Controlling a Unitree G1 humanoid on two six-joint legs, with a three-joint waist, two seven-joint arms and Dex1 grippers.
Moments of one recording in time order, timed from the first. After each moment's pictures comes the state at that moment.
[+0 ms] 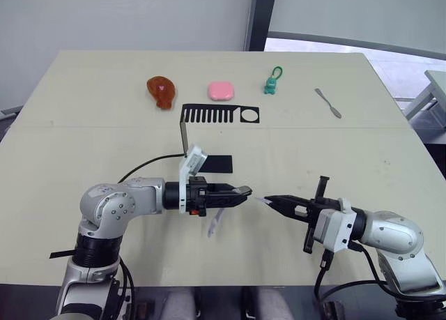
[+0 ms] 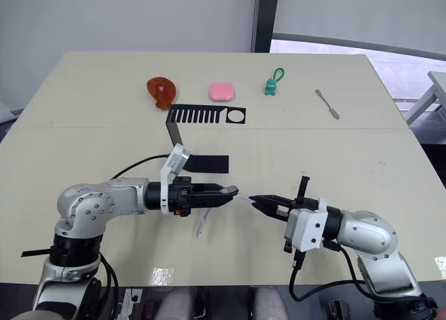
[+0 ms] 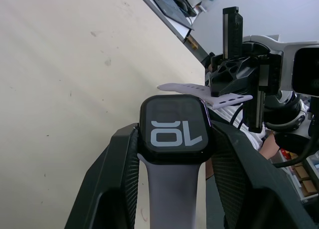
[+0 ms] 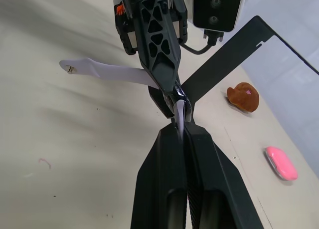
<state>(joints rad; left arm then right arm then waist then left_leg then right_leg) -0.50 0.42 0.01 -0.30 -0.91 1.27 -0.64 -0.02 -0.66 -0.01 -0.40 0.14 -0.35 0.94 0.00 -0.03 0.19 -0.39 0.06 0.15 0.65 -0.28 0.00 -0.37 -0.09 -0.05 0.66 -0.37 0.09</state>
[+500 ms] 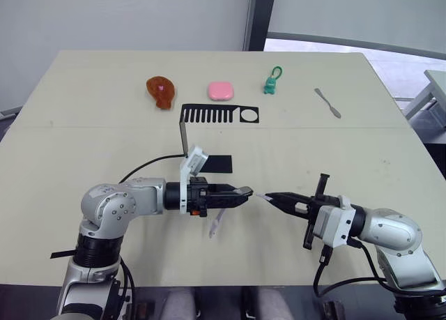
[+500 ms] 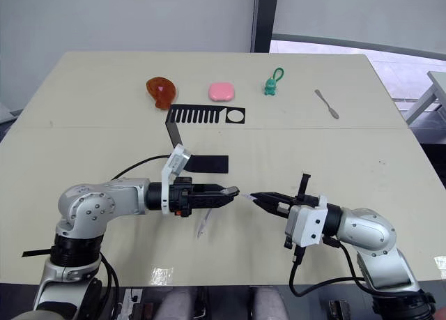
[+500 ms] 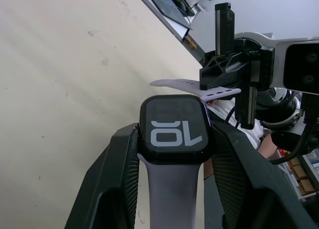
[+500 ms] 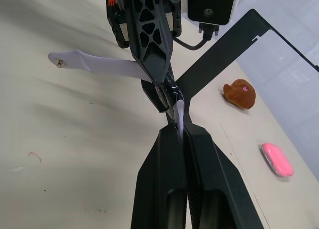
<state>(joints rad) -0.50 0.42 0.01 -0.30 -0.91 1.27 -0.64 -0.04 -0.66 -0.01 -0.36 0.14 -0.38 0.94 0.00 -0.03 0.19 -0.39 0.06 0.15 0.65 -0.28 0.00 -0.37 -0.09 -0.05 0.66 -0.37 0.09</state>
